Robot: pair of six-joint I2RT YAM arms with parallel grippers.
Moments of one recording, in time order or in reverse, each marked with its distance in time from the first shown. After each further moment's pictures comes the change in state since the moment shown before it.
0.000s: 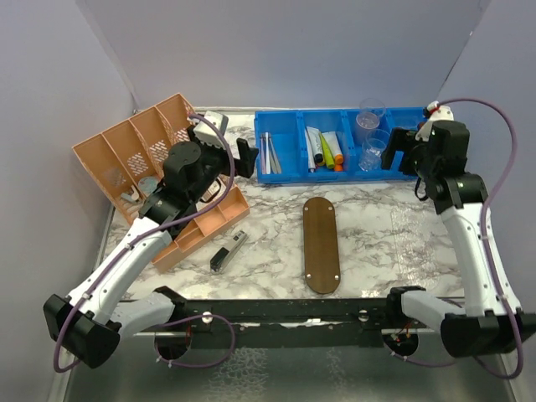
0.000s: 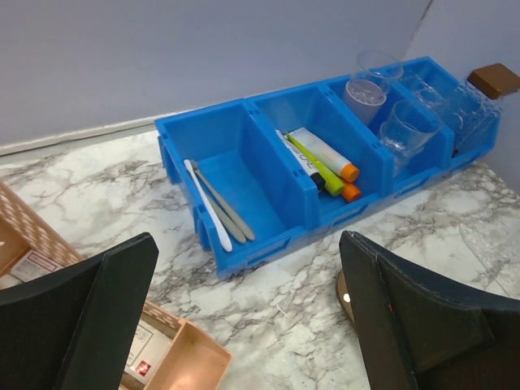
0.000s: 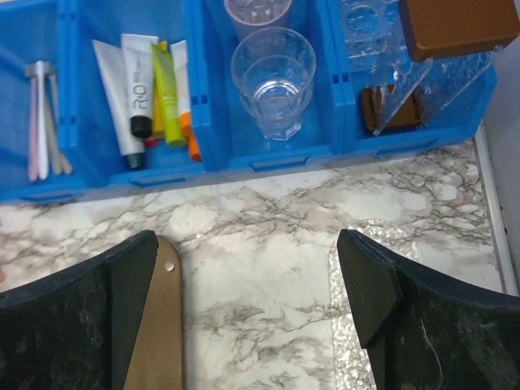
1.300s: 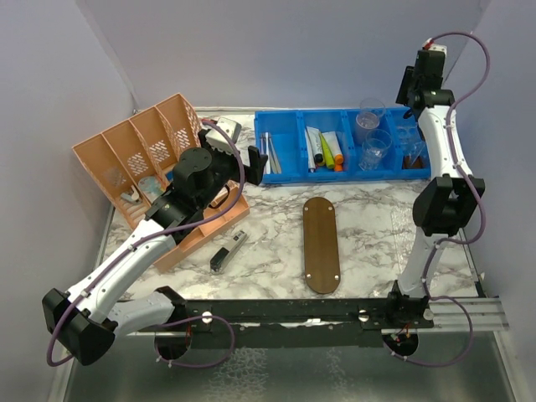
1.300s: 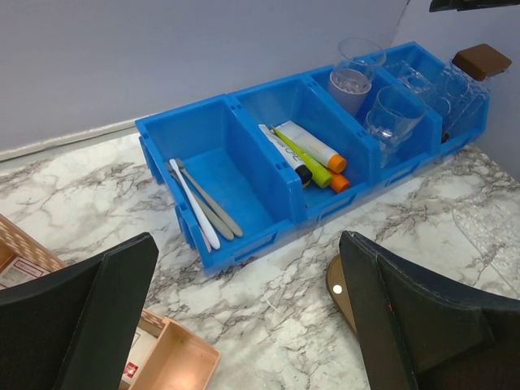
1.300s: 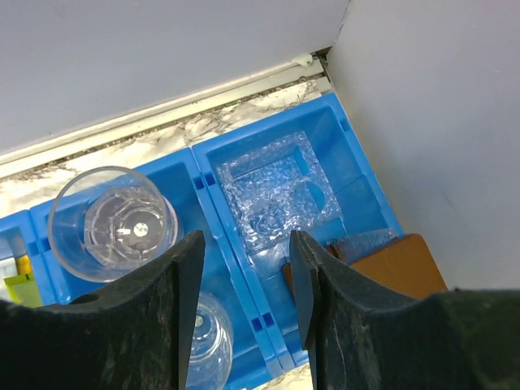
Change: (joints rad) left arm -0.124 0.001 -0.011 0.010 -0.073 0.033; right arm -0.104 0.961 0.827 0.098 0.263 -0.057
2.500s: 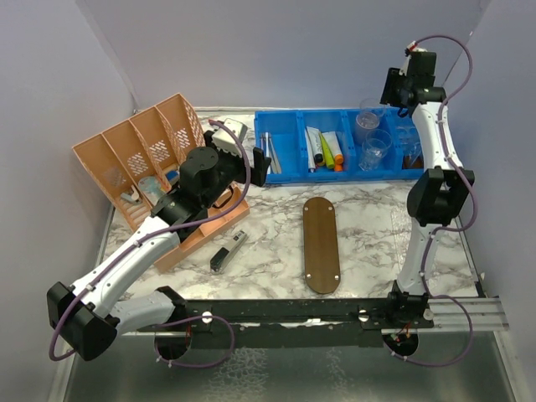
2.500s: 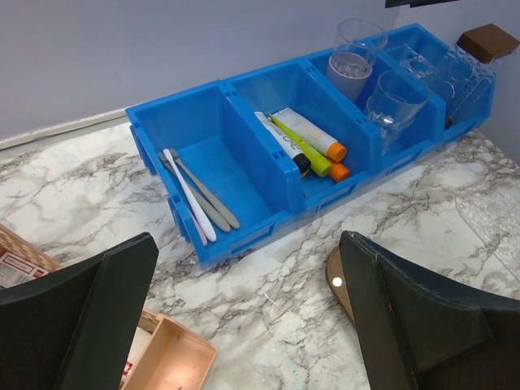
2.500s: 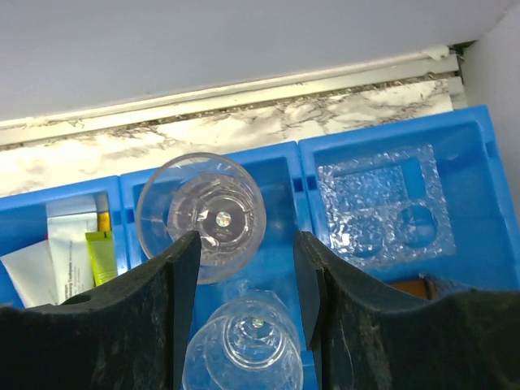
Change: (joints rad) left arm -0.011 0.033 -0.003 0.003 0.001 -0.001; right arm -0.001 0.159 0.153 -0.060 -0.270 0.008
